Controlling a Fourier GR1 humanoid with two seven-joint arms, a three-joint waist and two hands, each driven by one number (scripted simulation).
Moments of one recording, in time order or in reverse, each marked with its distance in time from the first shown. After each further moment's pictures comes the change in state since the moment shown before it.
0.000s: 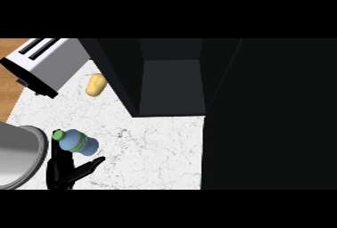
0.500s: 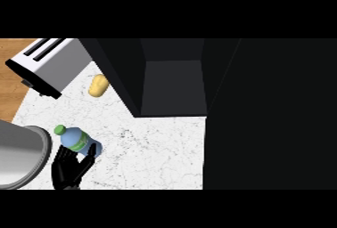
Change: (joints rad) left arm -0.087 -0.003 0.067 0.197 0.063 -0.074 -0.164; right arm 0.008 0.010 0.006 0.003 0.005 0.005 -0.014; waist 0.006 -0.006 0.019
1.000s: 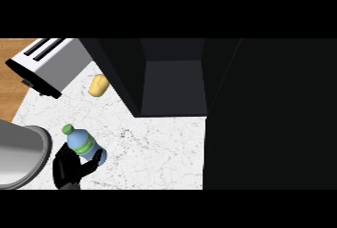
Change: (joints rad) left arm -0.039 0.023 -0.015 0.059 -0.006 -0.066 -0.040; right arm 0.002 0.002 -0.004 0.006 0.004 0.004 -0.010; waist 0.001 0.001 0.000
